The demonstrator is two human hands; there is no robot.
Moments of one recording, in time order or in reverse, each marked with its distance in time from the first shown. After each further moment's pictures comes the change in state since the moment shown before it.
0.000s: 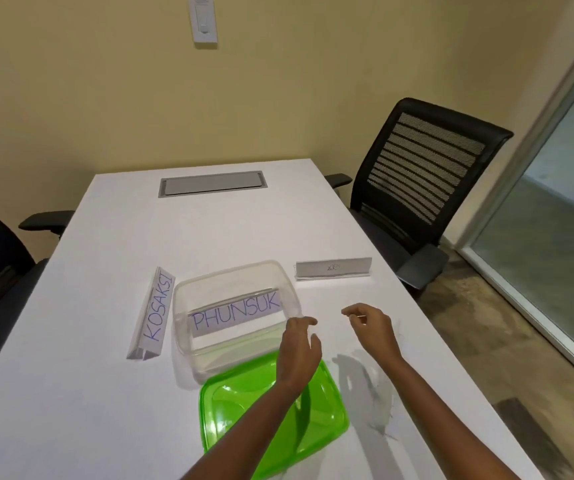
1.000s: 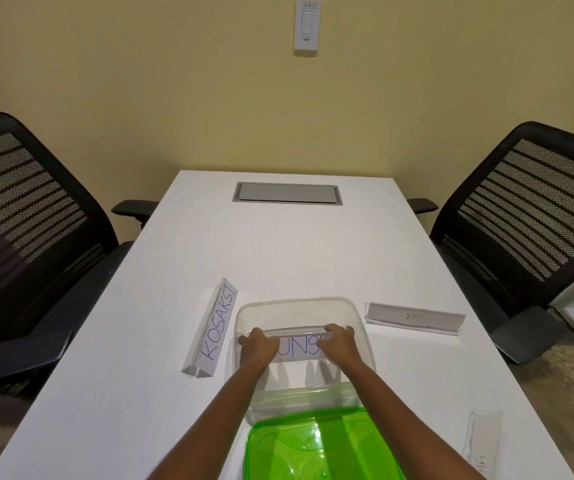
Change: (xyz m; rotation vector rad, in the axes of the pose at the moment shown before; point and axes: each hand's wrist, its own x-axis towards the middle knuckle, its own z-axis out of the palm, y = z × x) left_hand 0.095 -0.089 -0.130 -0.016 0.076 -0.707; right_hand 0.077 -0.091 0.156 -0.148 -0.459 0.133
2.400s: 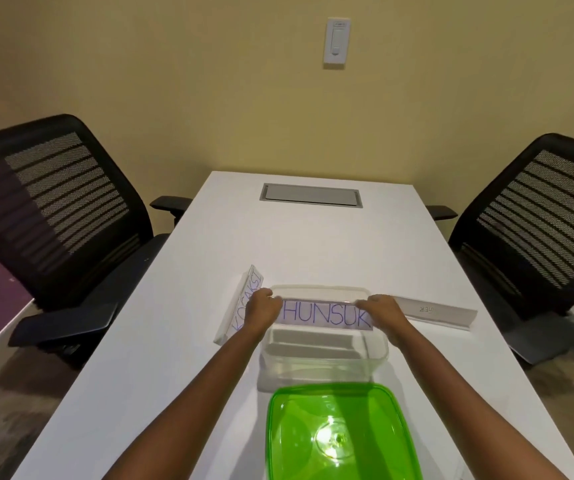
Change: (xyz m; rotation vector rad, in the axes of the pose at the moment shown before) left_hand -0.046 -0.004 -0.057 -0.274 0.130 0.184; right_hand -0.052 -0.020 -0.061 0.338 0.063 0.004
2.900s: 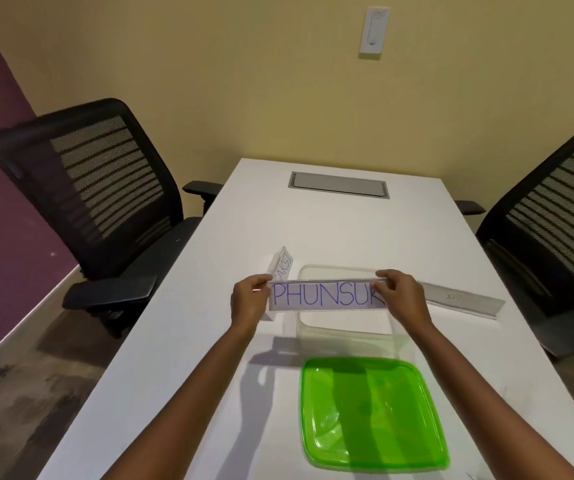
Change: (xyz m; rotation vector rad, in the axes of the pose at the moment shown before) left_hand -0.041 -0.050 -0.071 -0.261 0.216 0.108; right_hand -0.058 -0.009 0.027 -0.226 0.178 -0.441
